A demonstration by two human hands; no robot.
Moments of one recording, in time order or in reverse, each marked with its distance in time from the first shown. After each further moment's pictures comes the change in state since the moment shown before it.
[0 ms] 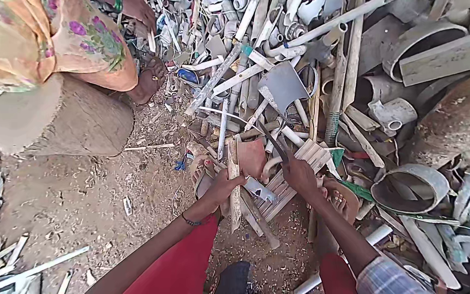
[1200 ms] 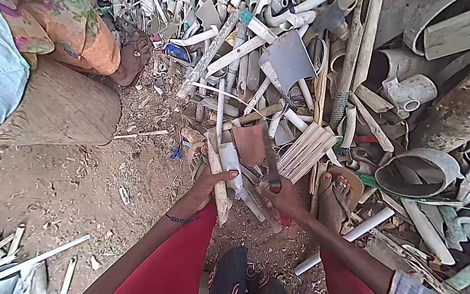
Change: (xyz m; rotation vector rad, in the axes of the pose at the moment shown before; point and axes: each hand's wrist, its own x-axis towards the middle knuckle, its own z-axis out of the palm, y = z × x) left_hand -0.021 -0.019 -0.022 -0.309 0.108 -0.067; right_hand -0.074 -0.012 0.069 0.850 -0.134 -0.107
